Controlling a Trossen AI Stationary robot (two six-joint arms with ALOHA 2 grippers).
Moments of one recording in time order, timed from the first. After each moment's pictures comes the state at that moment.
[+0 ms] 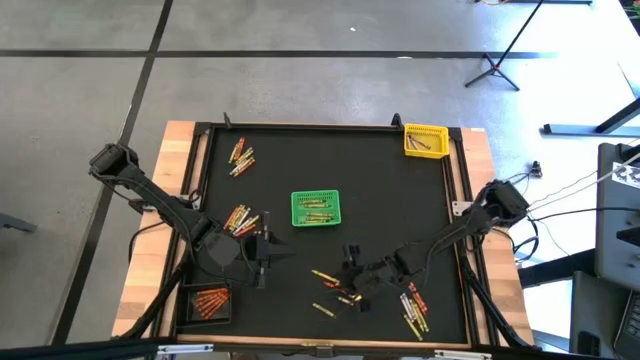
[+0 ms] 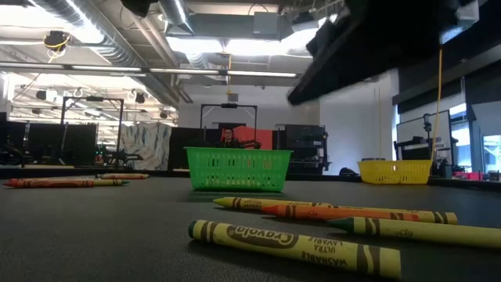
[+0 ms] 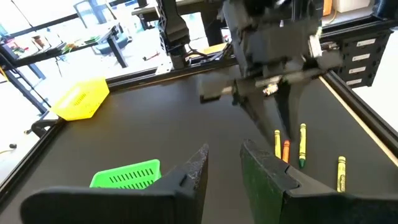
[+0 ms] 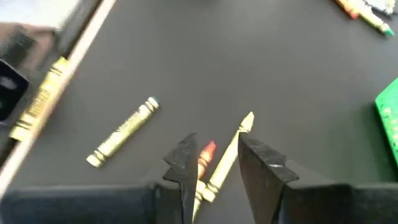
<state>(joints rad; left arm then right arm) -0.57 1.28 0.72 0.19 -0.62 0.00 0.53 1.80 1.08 -0.04 0.29 0.18</state>
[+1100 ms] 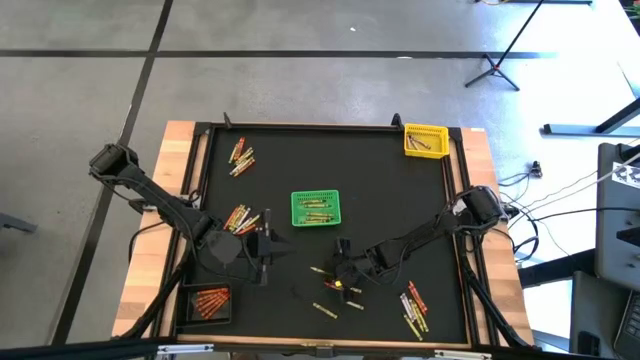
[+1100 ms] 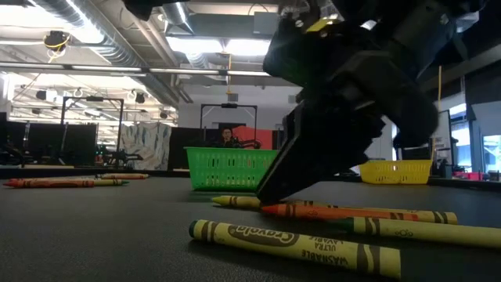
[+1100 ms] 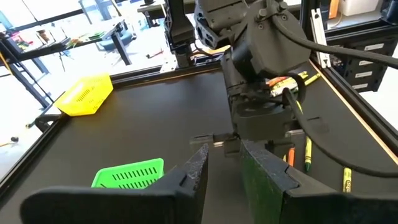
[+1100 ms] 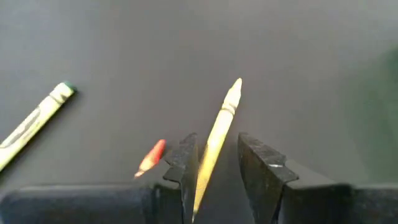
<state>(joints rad) -0.55 1.28 0.72 0.20 -0.62 -0.02 0.42 1.99 1.08 0.08 0.23 0.26</state>
